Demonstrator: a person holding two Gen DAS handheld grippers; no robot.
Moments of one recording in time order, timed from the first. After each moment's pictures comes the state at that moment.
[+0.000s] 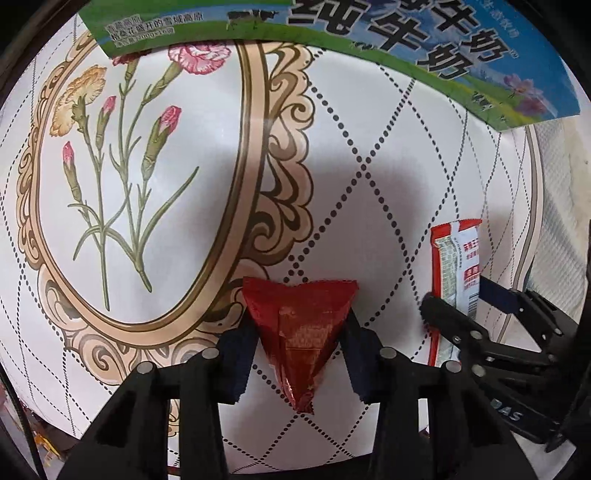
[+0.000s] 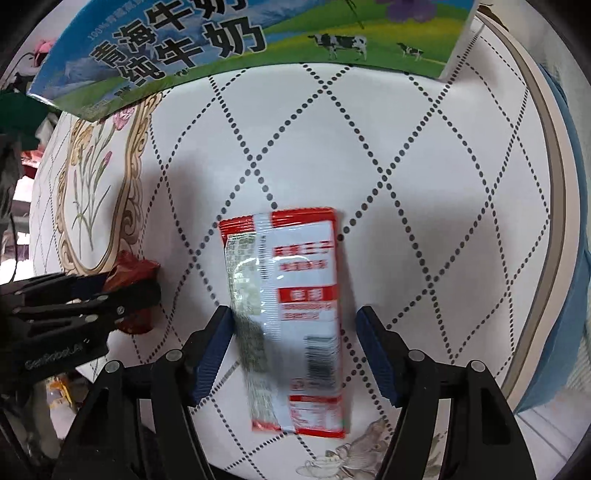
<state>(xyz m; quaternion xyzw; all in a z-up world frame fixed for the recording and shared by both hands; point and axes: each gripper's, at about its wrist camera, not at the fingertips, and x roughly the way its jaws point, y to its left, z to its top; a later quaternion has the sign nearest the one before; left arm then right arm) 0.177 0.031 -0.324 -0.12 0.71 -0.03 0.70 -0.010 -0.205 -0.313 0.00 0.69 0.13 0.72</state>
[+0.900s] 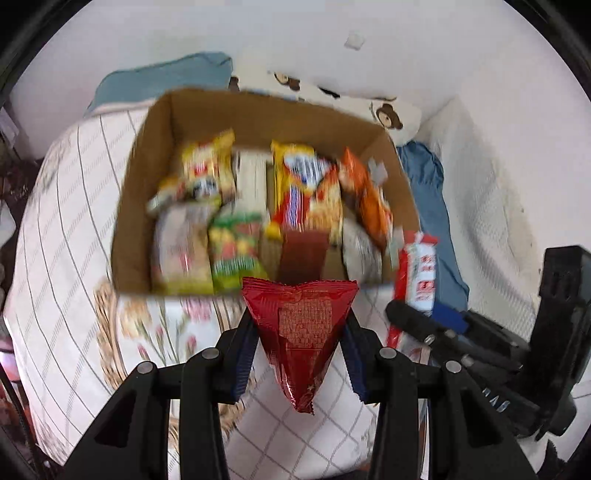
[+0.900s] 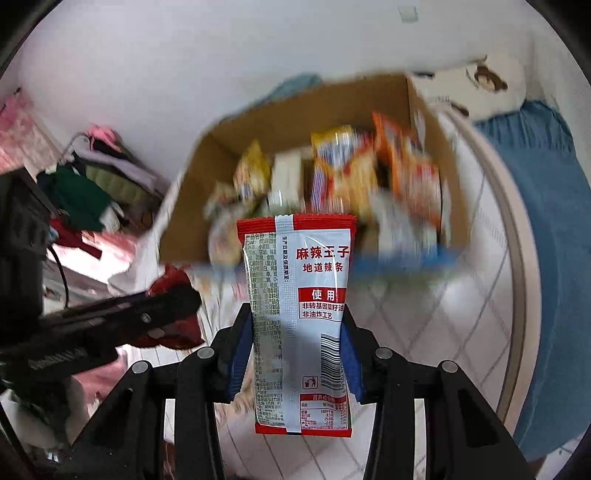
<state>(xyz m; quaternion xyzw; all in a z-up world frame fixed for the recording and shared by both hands) 0.265 0.063 -0.136 -0.13 0.56 -0.10 0.81 0.050 -0.219 -0.113 0.13 0.53 0.20 0.81</state>
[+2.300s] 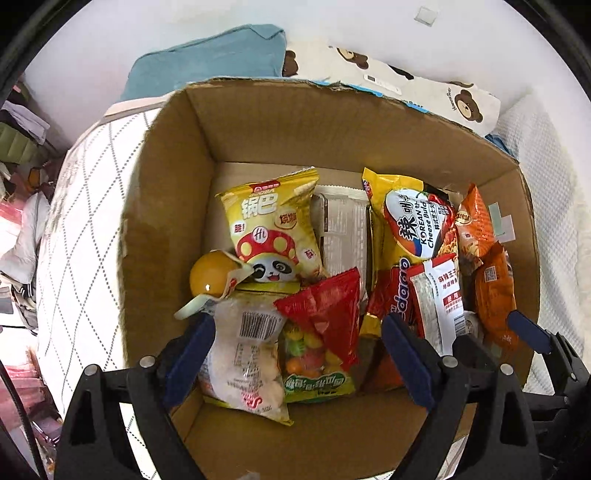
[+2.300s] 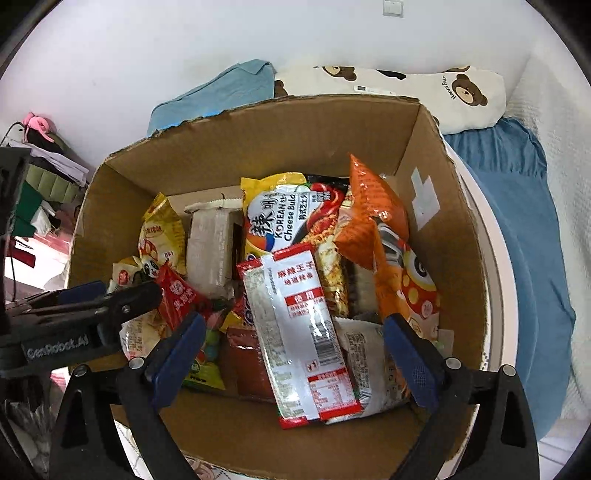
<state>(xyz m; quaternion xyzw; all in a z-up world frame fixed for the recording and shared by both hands) 0.371 0.117 -0.200 -0.08 0.62 0.01 0.78 0.207 -0.176 -0.178 0.04 0.59 0.09 0.80</state>
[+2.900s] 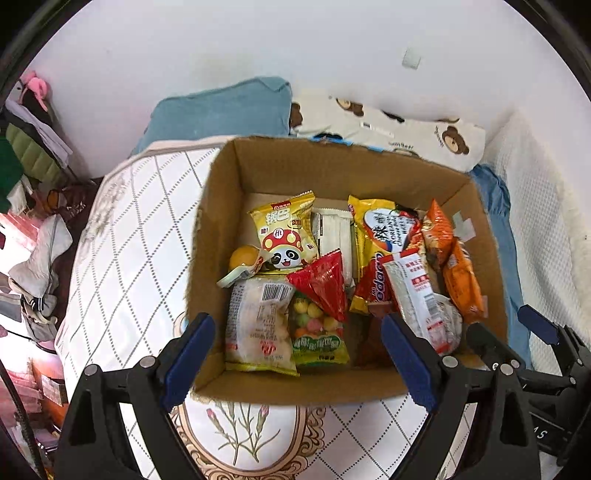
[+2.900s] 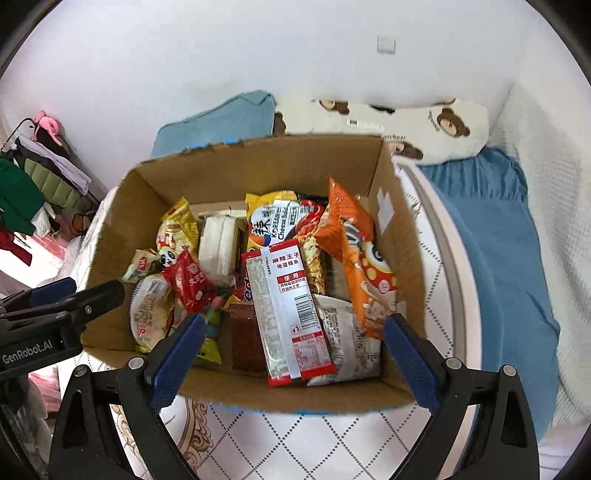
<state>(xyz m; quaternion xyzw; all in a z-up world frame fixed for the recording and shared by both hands) 0.307 0.113 -0.140 -0.07 0.53 0.03 0.84 0.141 -0.187 -0.121 0.02 0.52 0.08 0.85</state>
